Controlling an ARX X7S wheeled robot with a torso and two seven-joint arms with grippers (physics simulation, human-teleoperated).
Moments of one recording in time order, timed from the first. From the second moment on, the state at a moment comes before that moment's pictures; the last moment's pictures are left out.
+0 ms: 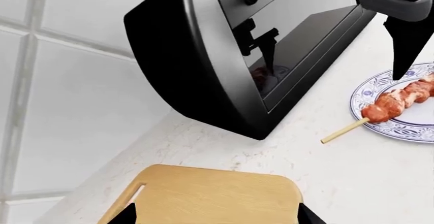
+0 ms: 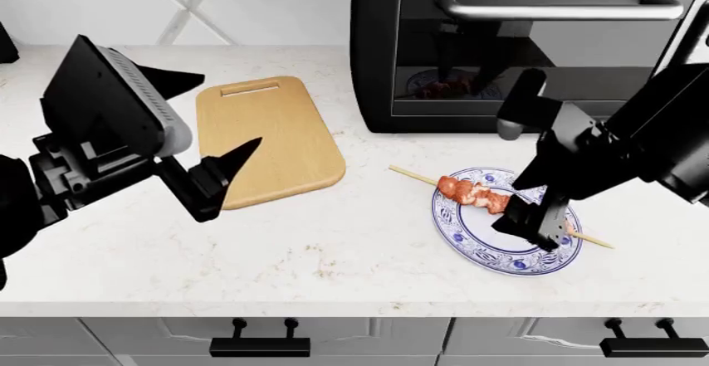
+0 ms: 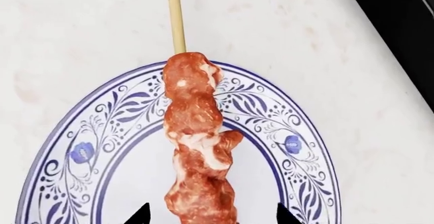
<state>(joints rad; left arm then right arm) -0.90 -0.75 0.23 0.44 -0.54 -0.96 0.53 1.66 0.72 -1.40 0.22 0.64 1.10 -0.92</state>
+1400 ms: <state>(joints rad) -0.68 -0.89 -0.11 0.56 -0.70 -0.93 0.54 1.93 0.35 -1.39 0.35 0.61 1.06 -1.06</state>
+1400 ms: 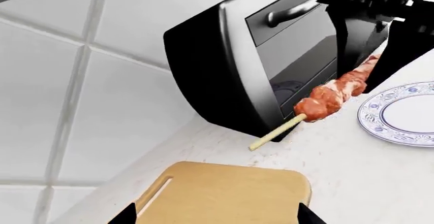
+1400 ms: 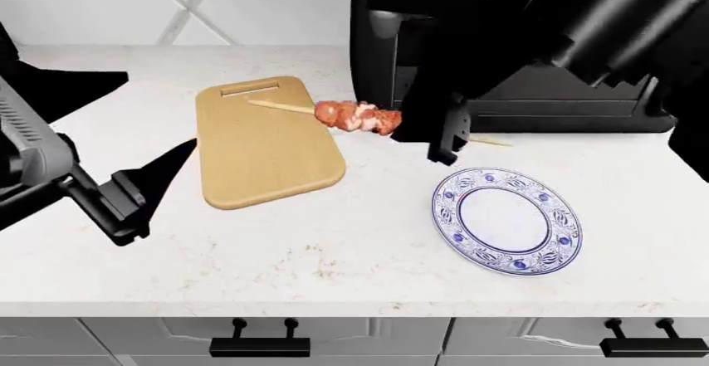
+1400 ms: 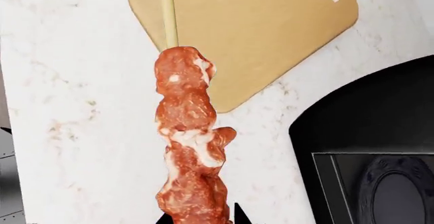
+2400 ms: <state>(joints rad) -0.63 -0.91 -0.15 0.44 -0.65 -0.83 0.57 1.92 0.00 -1.52 0.98 0.84 0.63 -1.02</state>
